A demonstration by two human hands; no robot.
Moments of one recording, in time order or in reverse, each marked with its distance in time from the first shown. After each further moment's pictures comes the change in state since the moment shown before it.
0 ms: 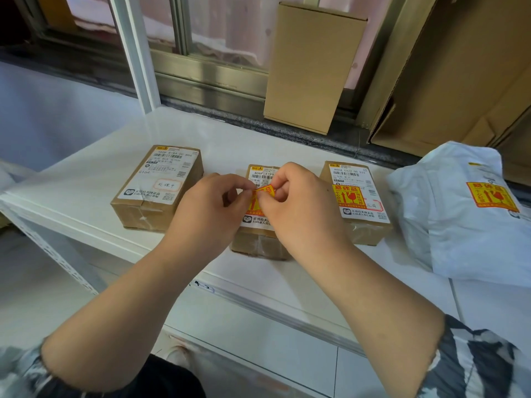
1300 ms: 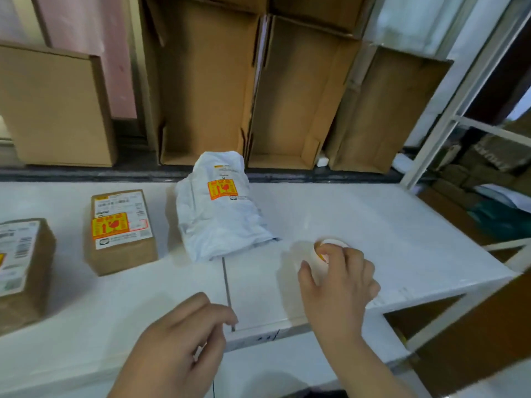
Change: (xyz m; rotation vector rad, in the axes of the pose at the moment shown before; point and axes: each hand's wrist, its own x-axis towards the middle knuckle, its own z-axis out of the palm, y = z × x) left_hand -0.156 0.147 0.138 -0.162 -0.322 0.700; right_hand -0.187 0.252 -0.192 -0.563 0.757 0.495
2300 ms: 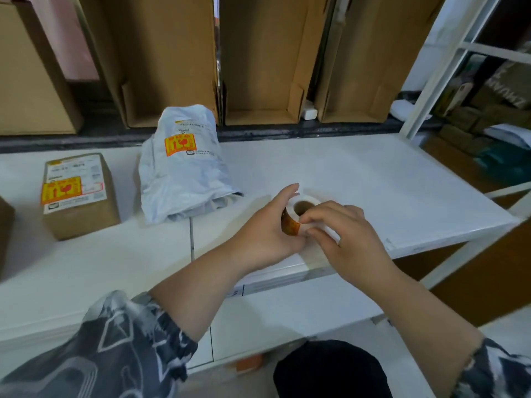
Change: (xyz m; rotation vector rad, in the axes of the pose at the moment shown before) left_hand 0.115 0.034 0.157 -0.462 -0.500 -0.289; right_hand 0.051 0.095 -0.026 0.405 -0.463 -0.489
